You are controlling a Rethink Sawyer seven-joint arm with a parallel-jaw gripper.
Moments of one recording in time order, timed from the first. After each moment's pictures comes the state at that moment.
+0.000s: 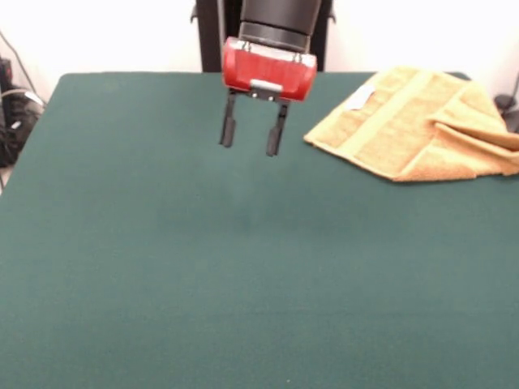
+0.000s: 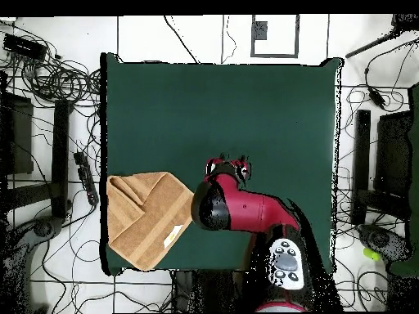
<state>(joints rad) -0.11 -0.60 -0.16 1.78 -0.16 -0.08 1.75</state>
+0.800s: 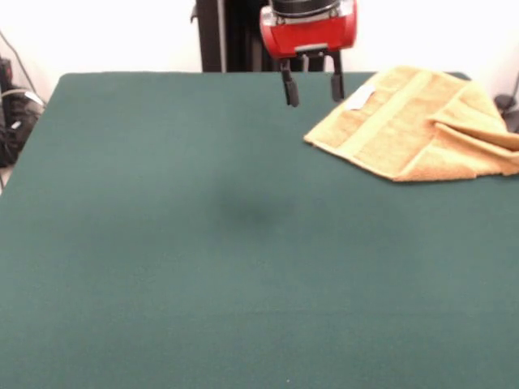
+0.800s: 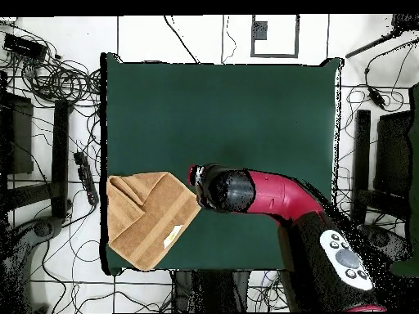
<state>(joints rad) -0.48 -0.76 0.35 1.88 -0.14 0.50 1.75</state>
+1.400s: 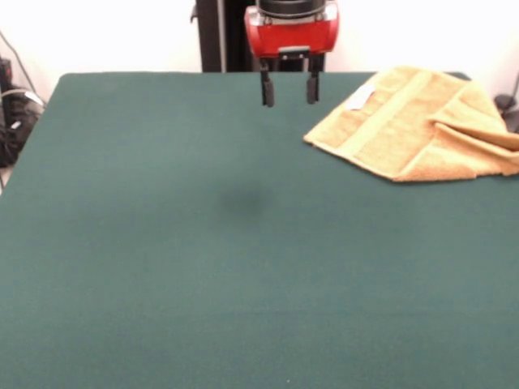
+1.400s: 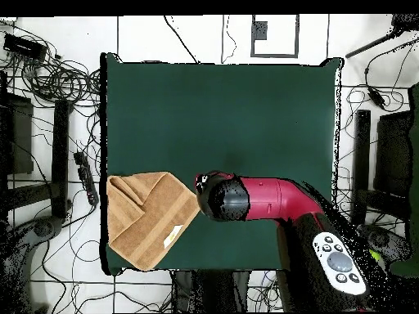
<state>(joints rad) -0.44 -0.77 0.30 1.87 -0.31 0.49 1.75</state>
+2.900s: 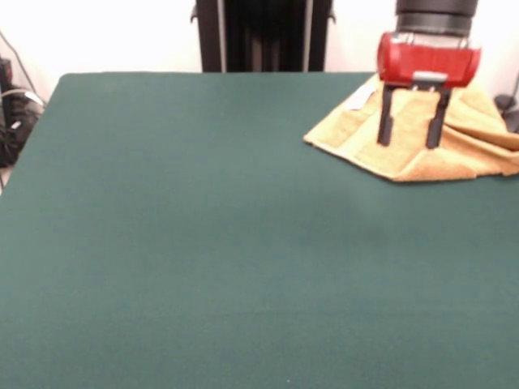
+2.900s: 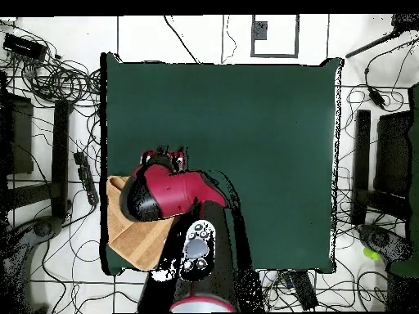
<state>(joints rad) 0.12 -0.62 -0.11 1.66 -0.22 0.10 2.04</state>
